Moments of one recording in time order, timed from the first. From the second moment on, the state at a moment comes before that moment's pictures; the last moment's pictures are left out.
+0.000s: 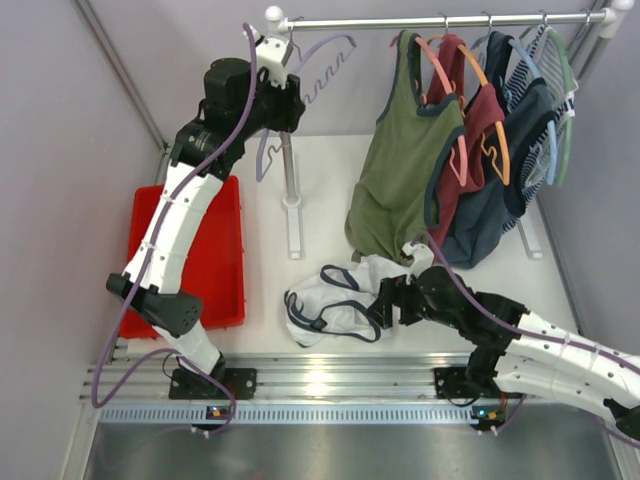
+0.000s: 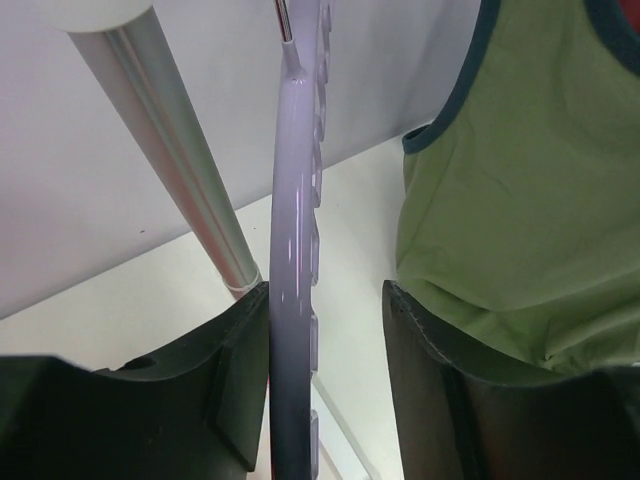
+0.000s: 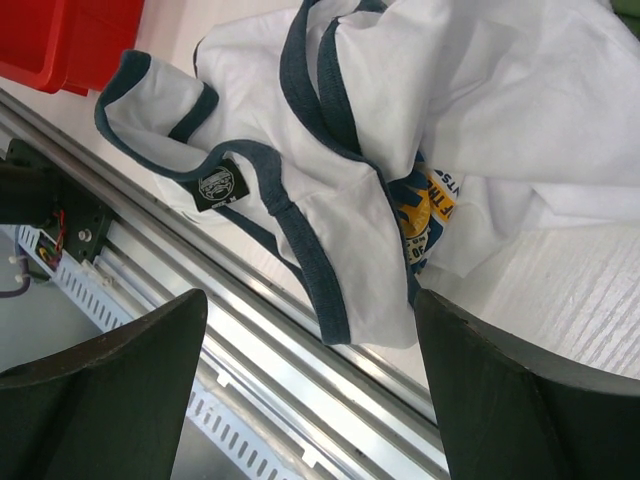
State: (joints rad) left arm -0.43 1.70 2.15 -0.66 0.05 0.03; right arm 1.02 0.73 0.60 -0.49 0.12 0.66
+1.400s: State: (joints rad) left arm -0.43 1.64 2.11 -0.54 0.05 0.01; right arm 1.02 0.73 0.60 -0.49 0.12 0.66
